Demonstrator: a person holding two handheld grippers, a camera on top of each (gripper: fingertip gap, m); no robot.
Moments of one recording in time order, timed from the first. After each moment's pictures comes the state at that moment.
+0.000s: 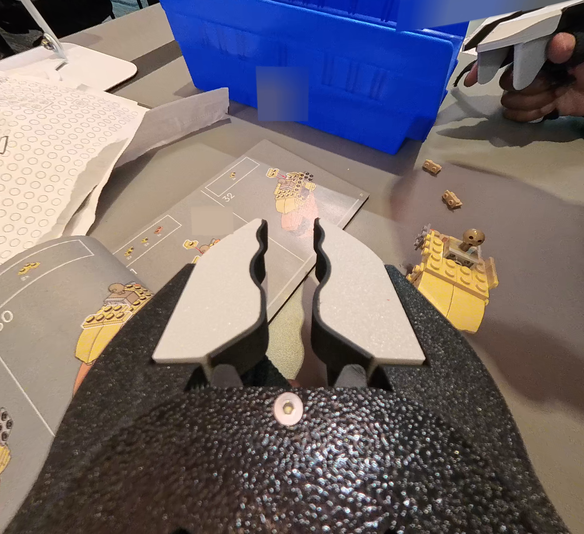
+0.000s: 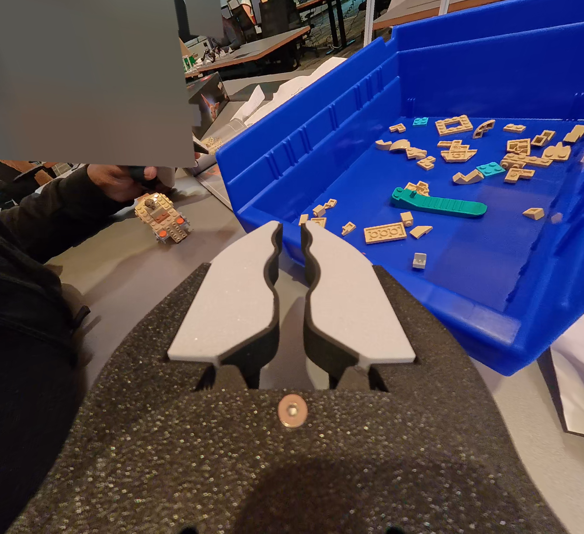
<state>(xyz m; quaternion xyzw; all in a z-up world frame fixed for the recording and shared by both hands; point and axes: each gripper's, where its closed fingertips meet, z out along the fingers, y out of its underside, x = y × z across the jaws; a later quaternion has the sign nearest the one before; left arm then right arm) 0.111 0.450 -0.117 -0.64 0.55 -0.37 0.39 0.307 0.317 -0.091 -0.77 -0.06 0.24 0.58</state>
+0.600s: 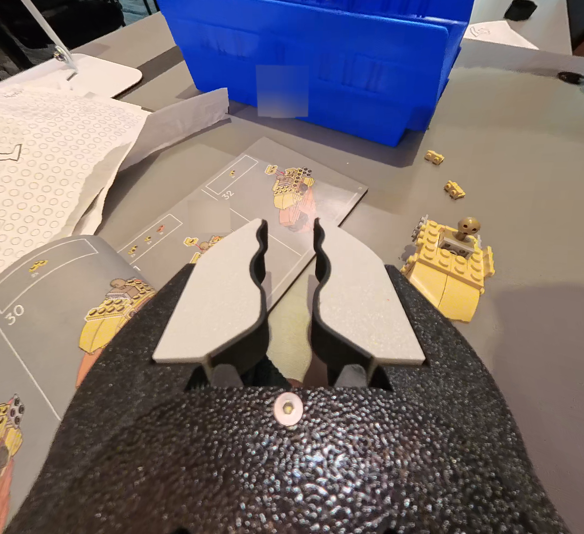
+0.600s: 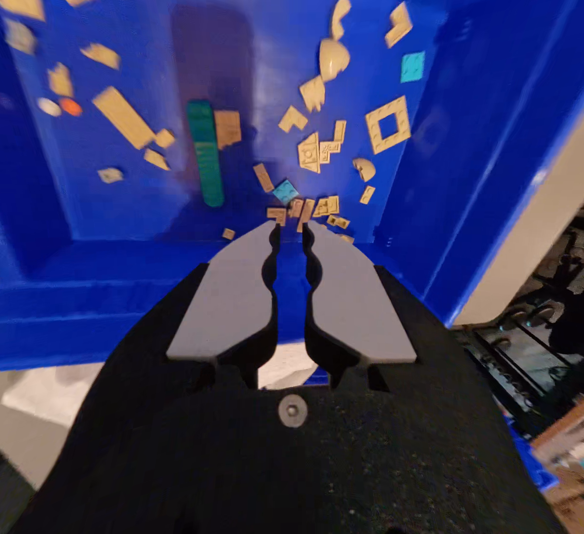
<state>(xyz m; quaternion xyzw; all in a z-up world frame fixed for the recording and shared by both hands) 0.107 0.445 -0.117 -0.63 0.56 -0.35 0.41 0.422 0.457 -0.101 -0.78 -0.62 -0.06 0.08</state>
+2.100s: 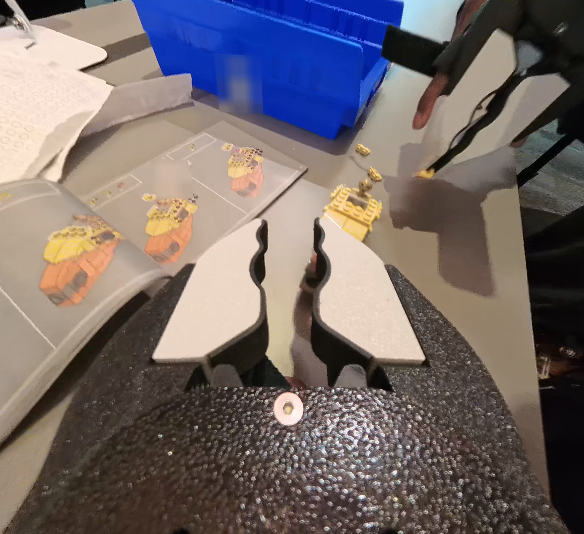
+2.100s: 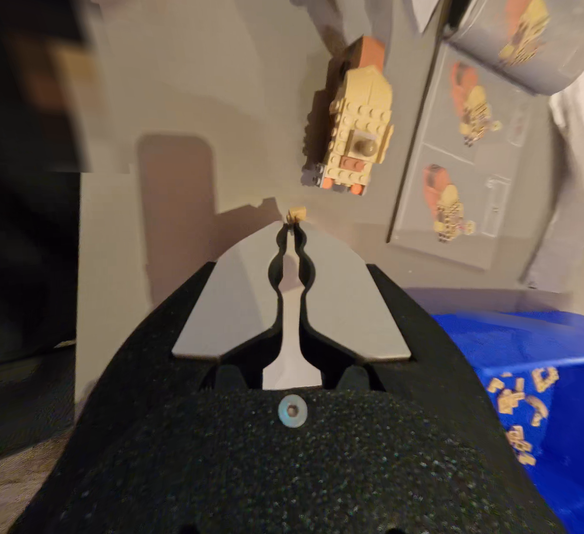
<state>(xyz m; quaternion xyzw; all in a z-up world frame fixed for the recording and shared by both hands) 0.059 0.402 -0.102 -0.63 0.54 -0.41 0.37 0.136 0.296 -0.118 -0.75 -0.60 0.04 0.27</state>
